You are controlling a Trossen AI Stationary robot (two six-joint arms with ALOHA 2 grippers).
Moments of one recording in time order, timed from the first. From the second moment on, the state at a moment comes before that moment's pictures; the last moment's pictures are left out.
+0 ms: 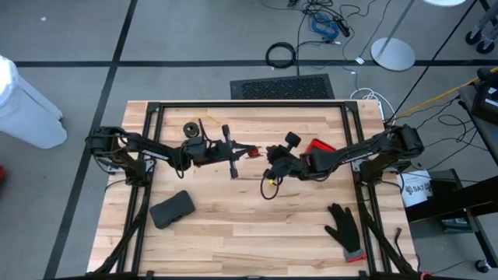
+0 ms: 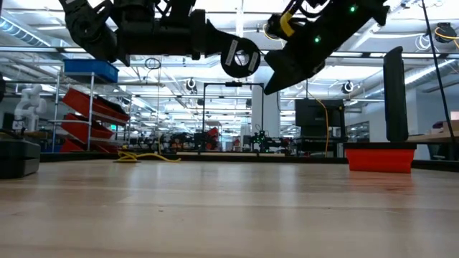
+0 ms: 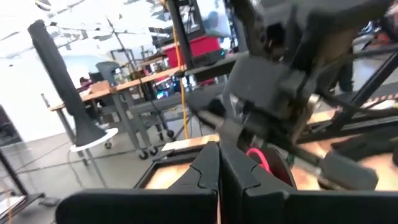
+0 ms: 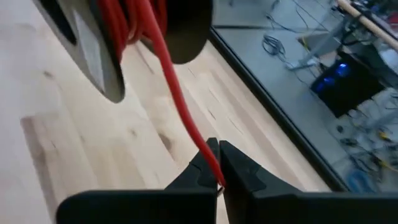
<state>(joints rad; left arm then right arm) 0.07 1.59 0.64 1.07 -0.08 0.32 0.12 1.55 0.93 -0.13 0.81 0.19</state>
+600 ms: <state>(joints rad) 0.09 1.59 0.67 1.18 -0.06 0.27 0.04 1.70 0.77 0.71 0.55 0.07</state>
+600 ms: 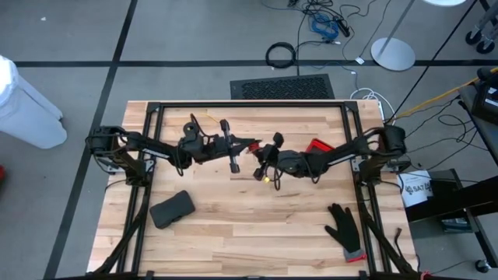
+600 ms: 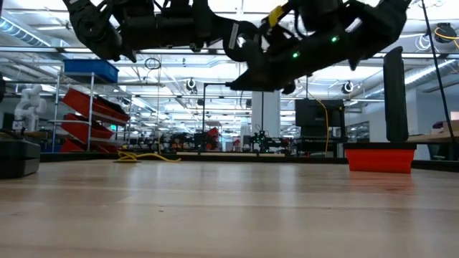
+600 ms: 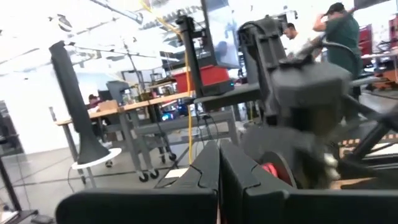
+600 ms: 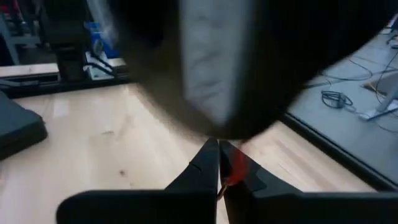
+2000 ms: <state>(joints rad) 0.17 1.79 0.68 1.20 -0.12 0.29 0.09 1.98 0.88 0.80 0.60 0.15</state>
